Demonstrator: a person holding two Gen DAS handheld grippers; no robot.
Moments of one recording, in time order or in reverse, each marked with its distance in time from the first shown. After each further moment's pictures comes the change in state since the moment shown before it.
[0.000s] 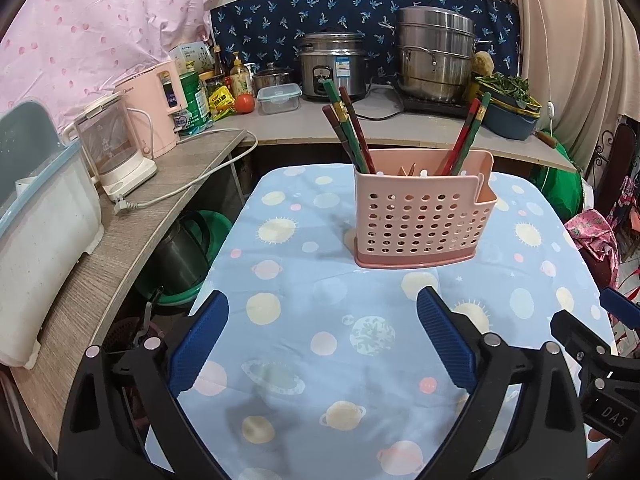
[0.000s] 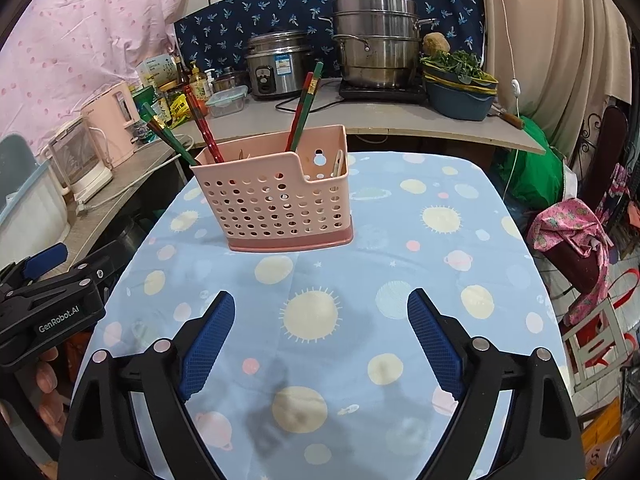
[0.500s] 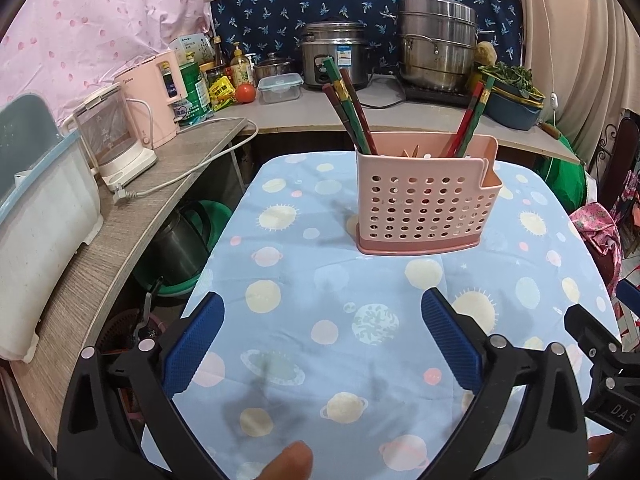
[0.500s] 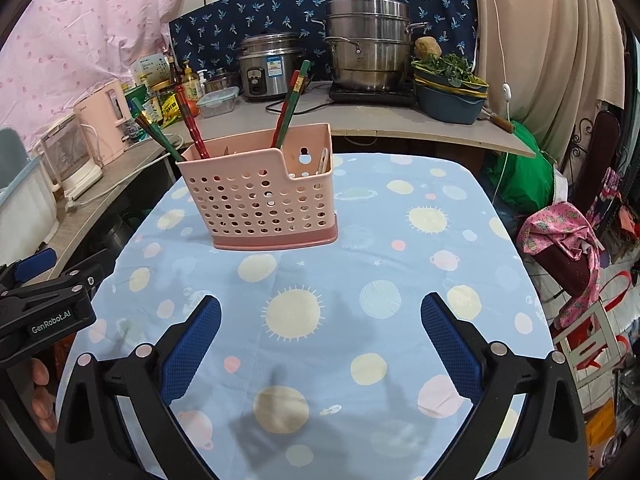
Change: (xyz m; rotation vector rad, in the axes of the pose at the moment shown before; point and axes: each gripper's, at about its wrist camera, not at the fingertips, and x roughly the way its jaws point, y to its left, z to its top) left arm 0.008 -0.002 -0.008 0.003 0.031 0.011; right arm 0.002 -0.006 -0.007 -0.017 -0.018 -0.042
